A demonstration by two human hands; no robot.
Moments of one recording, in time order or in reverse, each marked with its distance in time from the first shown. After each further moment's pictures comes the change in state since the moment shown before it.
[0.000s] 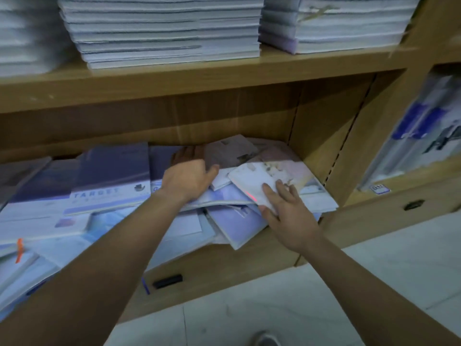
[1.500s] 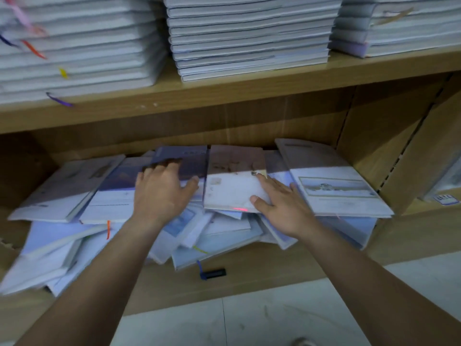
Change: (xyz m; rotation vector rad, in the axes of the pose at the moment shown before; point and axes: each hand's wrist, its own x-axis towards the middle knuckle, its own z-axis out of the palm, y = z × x) left_hand -0.094 -0.095 -0.070 0.181 0.187 -0.279; right_hand 0.039 -0.102 0.022 0.014 -0.111 -0.153
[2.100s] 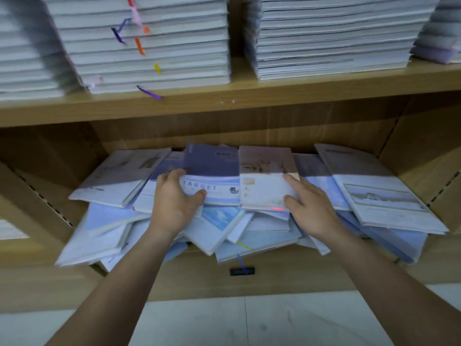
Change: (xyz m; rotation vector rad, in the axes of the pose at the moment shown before) left_hand -0.029 -0.075 0.003 -0.546 0.017 -0.265; right_hand 0.010 -0.035 0.016 0.136 0.114 0.022
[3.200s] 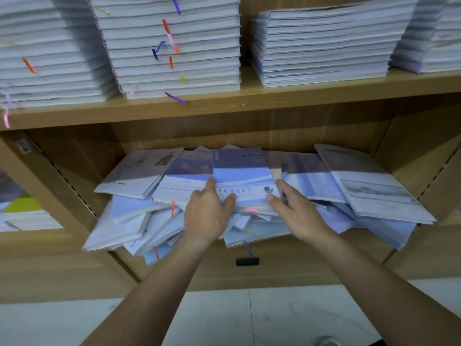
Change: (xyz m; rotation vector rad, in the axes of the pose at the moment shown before) left_hand -0.054 0.021 0.017 0.180 -0.081 0.084; right_hand -0.044 -0.037 0.014 0.343 -0.069 -0.019
